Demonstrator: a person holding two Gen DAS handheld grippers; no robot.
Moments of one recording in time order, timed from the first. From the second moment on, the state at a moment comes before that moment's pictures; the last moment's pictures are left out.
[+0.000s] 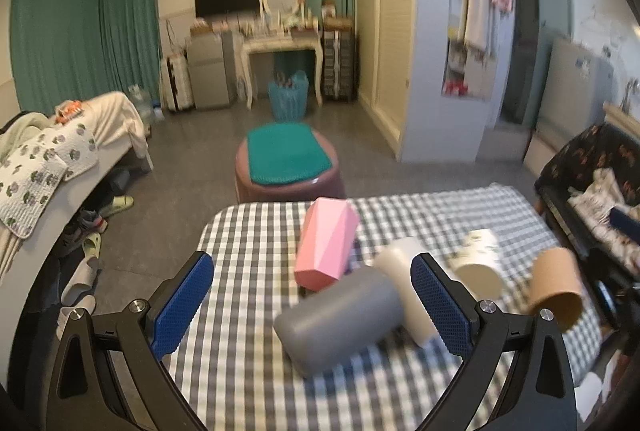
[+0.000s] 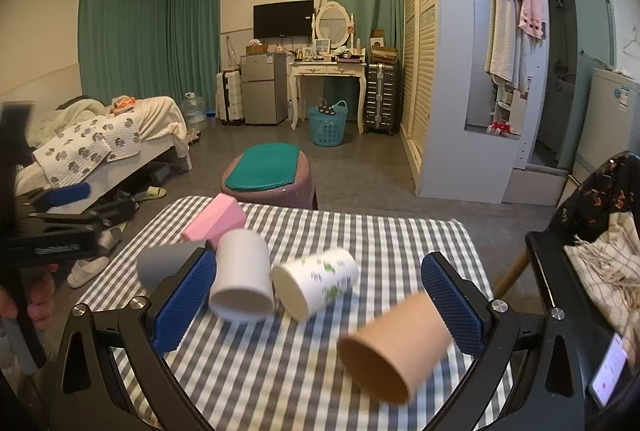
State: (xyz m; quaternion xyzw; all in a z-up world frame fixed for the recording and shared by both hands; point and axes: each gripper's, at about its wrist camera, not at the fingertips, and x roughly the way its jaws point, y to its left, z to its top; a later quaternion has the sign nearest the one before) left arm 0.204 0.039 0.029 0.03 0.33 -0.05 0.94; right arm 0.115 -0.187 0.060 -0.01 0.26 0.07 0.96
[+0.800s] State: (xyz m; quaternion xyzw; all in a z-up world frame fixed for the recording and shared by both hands) left arm 0.356 0.042 -0.058 0.04 0.52 -0.12 0.84; right arm 0.237 -0.170 0.018 0.01 0.30 0.09 0.95
